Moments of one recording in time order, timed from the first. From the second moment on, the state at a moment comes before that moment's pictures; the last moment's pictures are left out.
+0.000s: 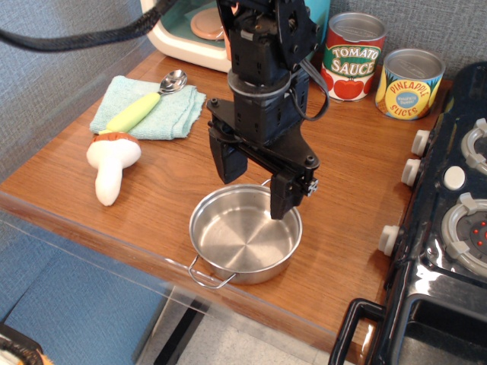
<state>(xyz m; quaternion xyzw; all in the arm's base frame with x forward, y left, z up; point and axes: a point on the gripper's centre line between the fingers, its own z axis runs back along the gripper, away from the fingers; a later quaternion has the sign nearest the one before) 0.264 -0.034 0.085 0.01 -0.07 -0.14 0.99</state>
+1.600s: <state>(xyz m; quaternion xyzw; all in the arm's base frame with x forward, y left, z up) 0.349 0.192 0.045 0.04 -0.08 0.01 1.00</state>
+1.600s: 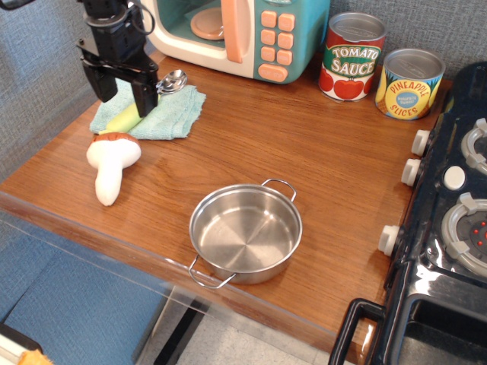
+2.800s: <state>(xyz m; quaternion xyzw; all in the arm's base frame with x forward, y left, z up) 0.346 0.183 0.041 0.04 -0.07 0.02 1.00</state>
